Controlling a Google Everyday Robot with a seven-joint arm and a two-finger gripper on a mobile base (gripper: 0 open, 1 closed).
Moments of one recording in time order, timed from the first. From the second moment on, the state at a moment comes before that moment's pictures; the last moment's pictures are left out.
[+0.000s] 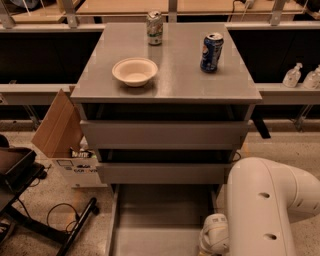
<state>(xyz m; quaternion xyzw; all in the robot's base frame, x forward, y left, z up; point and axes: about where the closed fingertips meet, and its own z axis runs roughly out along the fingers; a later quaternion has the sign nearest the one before) 0.442 -0.196 0.173 -0.61 0.79 -0.01 0.07</state>
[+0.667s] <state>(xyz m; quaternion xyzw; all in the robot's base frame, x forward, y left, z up) 0.444 -0.212 0.218 -0.64 0.77 -0.01 0.08</state>
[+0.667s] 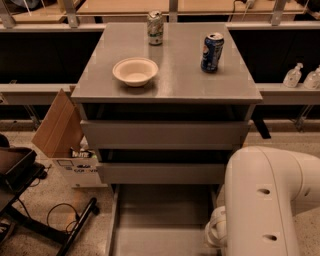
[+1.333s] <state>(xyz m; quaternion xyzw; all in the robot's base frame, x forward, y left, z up) 0.409 -0.270 0.391 -0.67 0.74 -0.03 0.07</state>
